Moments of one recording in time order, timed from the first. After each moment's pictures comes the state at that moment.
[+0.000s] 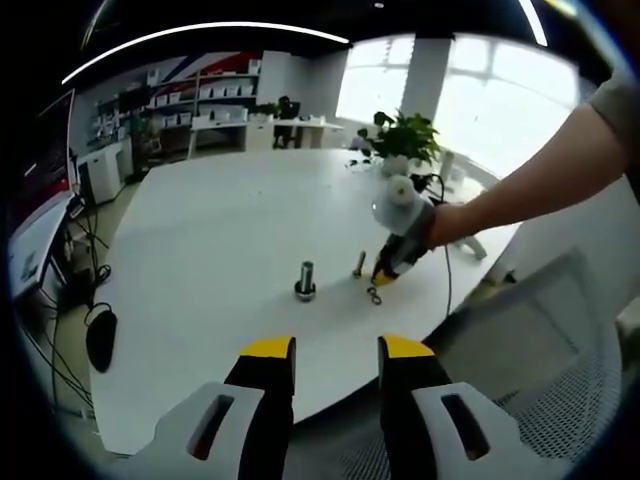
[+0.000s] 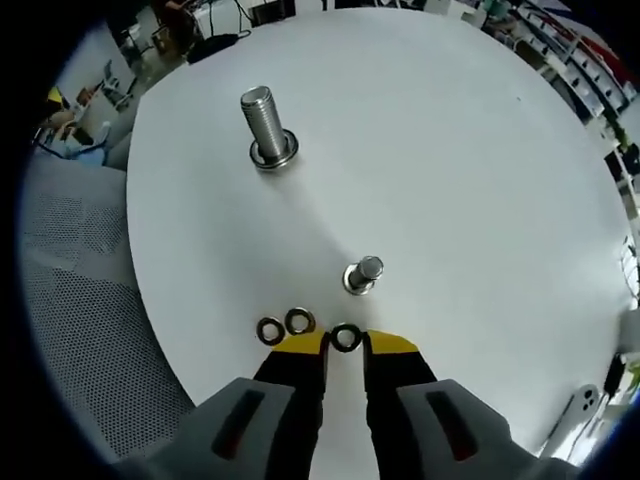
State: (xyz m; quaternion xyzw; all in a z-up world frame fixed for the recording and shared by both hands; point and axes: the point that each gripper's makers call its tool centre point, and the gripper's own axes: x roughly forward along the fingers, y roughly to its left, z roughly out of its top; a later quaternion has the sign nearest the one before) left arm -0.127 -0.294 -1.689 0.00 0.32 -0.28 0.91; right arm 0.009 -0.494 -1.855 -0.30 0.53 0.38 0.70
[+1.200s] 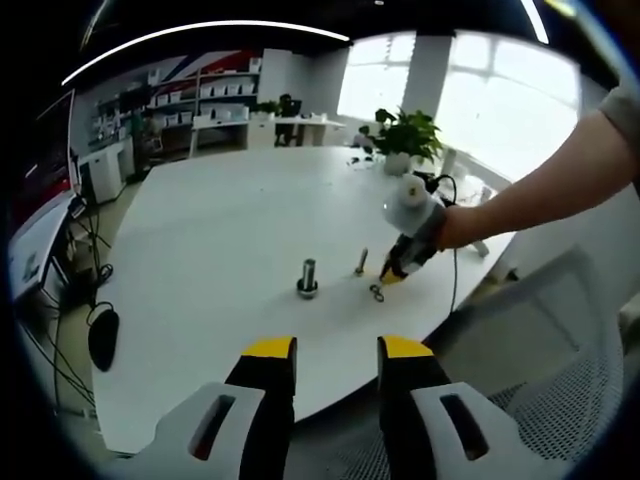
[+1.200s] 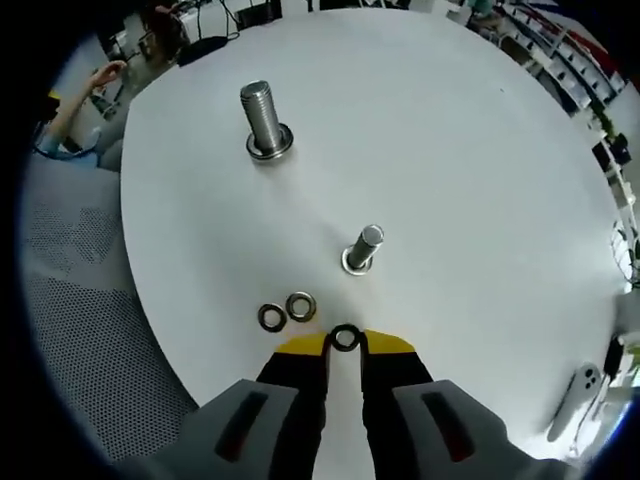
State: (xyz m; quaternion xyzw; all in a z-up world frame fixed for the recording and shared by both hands) left arm -0.127 -0.293 -1.690 0.01 0.32 -0.27 0.91; right arm 0.000 -0.505 -1.848 -0.29 0.52 0.35 0.72
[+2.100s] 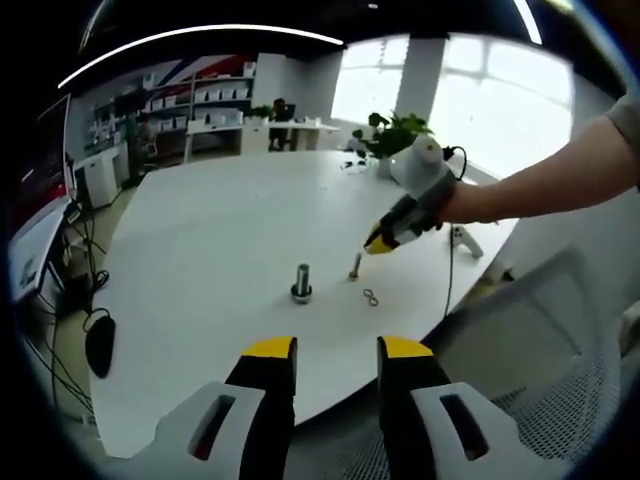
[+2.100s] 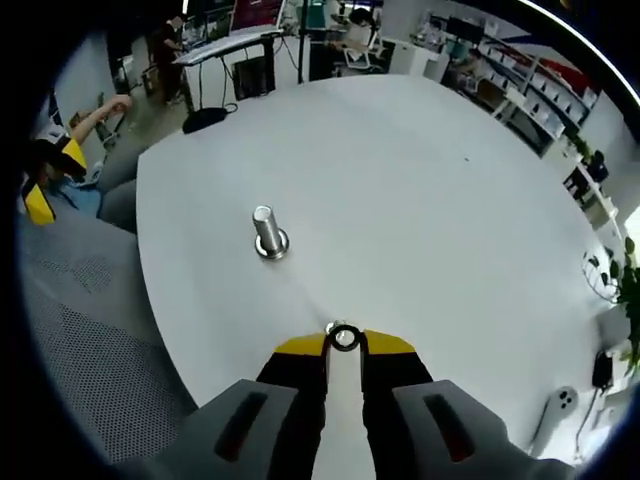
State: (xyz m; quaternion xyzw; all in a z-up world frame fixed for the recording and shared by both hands) left arm -0.127 -0.297 -1.687 0.01 0.31 -0.29 0.91; right arm 0.027 -0.470 -1.774 -0.27 0.42 0.36 0.79
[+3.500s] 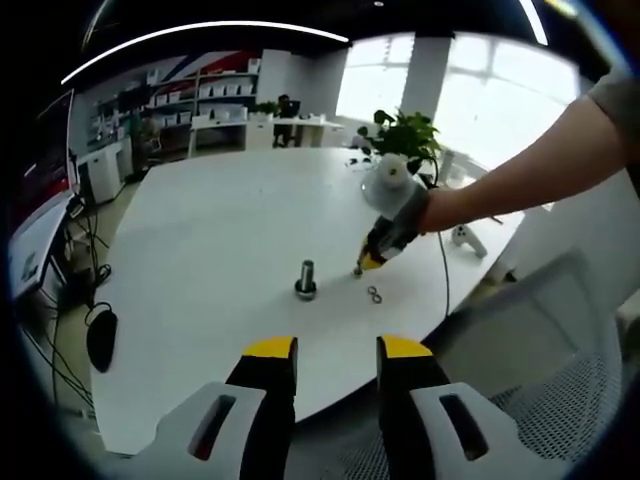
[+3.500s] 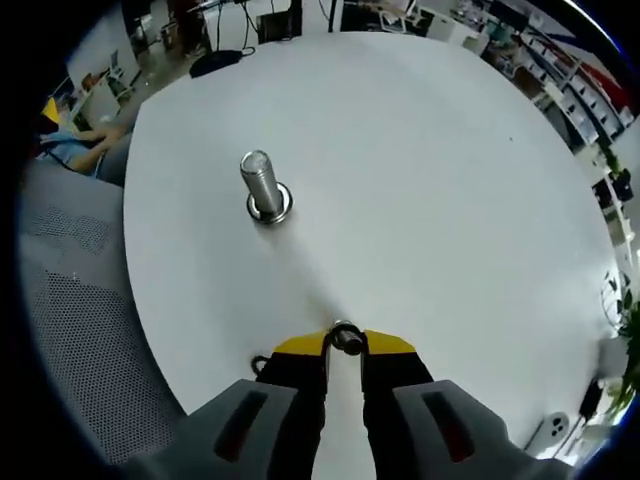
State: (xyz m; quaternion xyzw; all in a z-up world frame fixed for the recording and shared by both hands) left arm -0.126 -0.293 -1.689 0.00 0.32 -0.28 0.91; right arm 0.033 -0.470 -1.833 -0.33 0.48 0.38 0.71
